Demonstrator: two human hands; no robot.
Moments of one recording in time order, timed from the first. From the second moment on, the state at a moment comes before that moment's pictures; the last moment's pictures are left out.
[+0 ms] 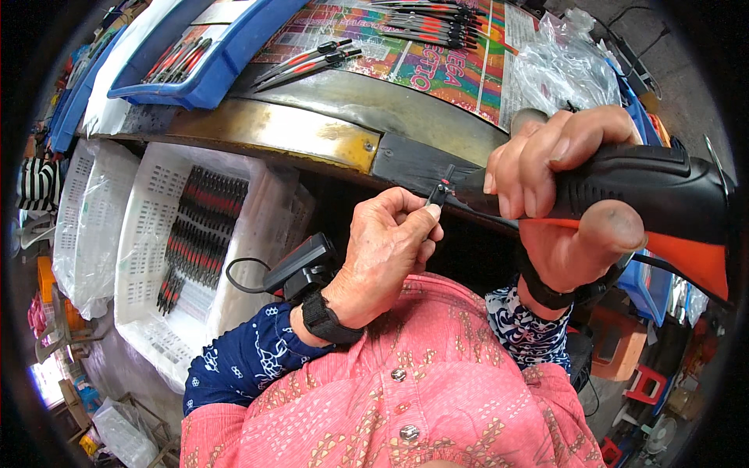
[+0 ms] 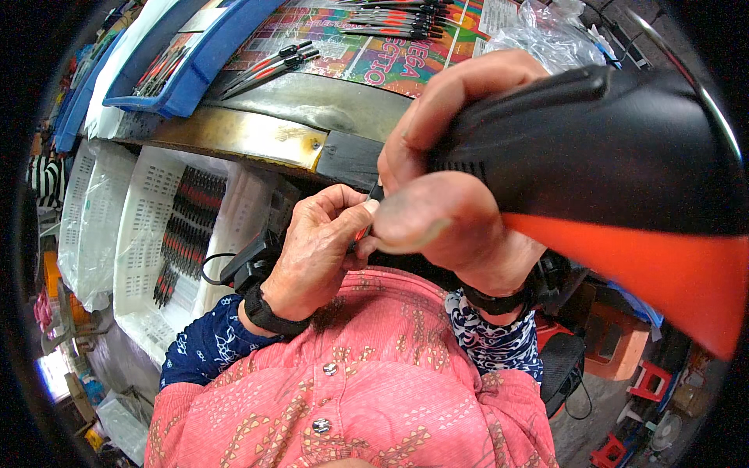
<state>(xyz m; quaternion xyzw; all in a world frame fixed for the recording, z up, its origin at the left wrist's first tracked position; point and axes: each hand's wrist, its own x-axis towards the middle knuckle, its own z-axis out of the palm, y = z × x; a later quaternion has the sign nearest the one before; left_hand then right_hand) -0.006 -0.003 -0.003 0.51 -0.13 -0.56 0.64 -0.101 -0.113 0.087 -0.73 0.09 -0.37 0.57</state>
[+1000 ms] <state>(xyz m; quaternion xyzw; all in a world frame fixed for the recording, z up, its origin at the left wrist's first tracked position) -0.008 -0.005 0.003 0.49 -0.10 -0.57 0.65 -0.085 -0.105 0.079 -0.70 0.09 -0.44 0.56</state>
